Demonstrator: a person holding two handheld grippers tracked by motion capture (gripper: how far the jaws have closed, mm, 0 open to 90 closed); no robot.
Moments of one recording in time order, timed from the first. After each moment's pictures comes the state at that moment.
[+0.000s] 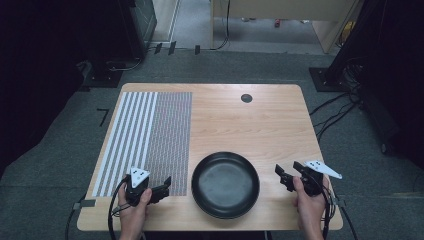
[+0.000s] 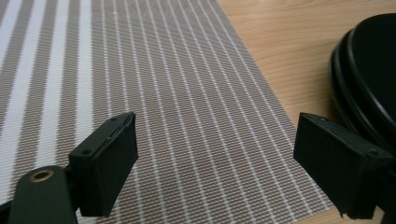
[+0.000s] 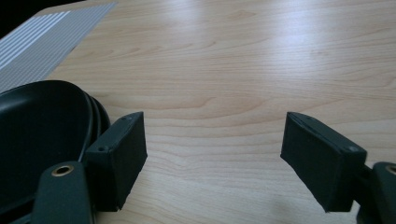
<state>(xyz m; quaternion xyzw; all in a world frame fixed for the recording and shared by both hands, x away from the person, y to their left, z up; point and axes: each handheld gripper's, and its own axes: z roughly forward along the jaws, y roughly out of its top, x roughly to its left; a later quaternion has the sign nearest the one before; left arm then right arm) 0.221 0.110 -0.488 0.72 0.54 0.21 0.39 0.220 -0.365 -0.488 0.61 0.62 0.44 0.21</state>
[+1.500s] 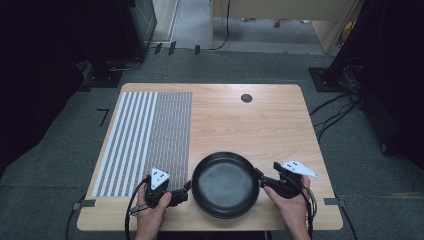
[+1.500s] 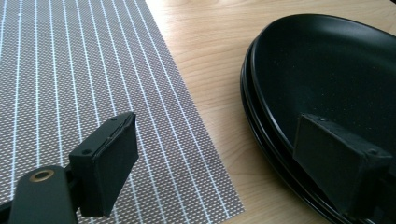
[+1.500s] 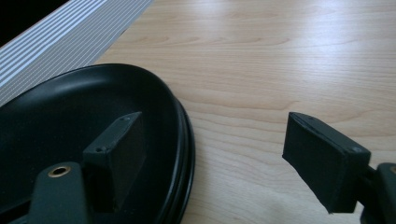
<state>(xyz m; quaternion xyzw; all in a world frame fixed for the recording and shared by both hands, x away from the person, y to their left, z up) 0.213 0.063 -0.483 0.74 0.51 0.17 0.41 0.220 -0.308 -0.484 0.56 0.67 0.45 0.19</state>
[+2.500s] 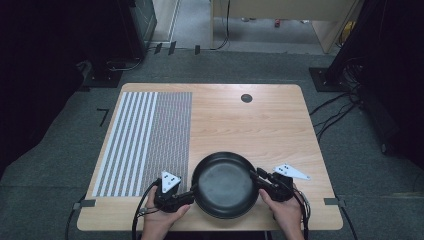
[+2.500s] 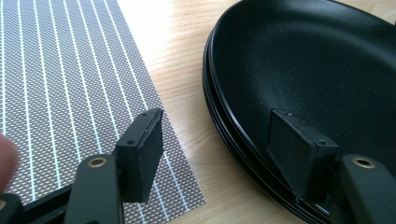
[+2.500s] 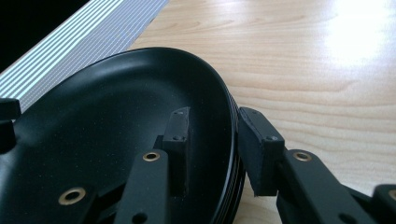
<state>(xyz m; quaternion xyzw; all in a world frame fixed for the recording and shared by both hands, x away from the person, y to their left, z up) 0.205 0.042 -0.486 0.75 0.50 0.15 0.40 0.214 -0.290 -0.492 0.56 0.67 0.47 0.14</state>
